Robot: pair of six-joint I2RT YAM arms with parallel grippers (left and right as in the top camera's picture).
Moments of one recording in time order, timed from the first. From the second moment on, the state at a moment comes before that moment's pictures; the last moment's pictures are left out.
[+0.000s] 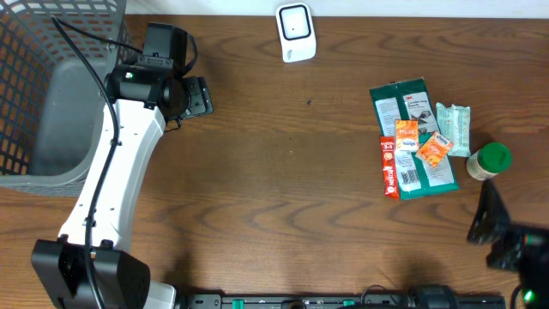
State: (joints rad) left arm -0.15 1.64 1.57 -1.08 -0.12 -0.38; right arm 0.04 0.52 1.36 -1.09 0.18 0.07
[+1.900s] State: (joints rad) left arm -0.15 1.64 1.57 -1.08 -0.11 -0.38; right arm 0.04 0.01 0.01 -0.07 0.03 -0.04
